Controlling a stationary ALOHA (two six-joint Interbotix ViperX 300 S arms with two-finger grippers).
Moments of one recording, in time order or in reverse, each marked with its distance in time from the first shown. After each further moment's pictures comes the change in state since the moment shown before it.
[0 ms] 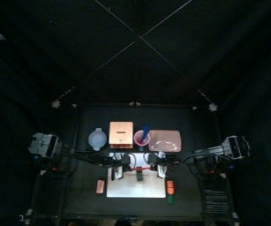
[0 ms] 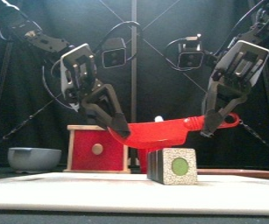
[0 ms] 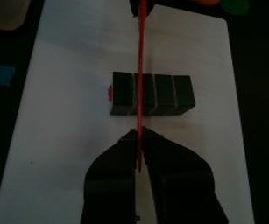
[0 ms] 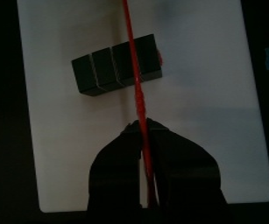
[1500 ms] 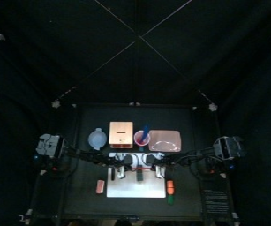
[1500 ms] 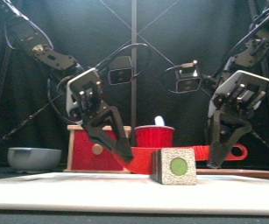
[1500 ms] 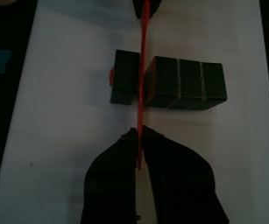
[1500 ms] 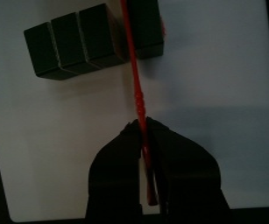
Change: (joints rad) left arm 0.026 0.101 -0.029 0.020 -0.002 0.003; right arm -0.023 0.133 0.005 -0.006 0.002 -0.002
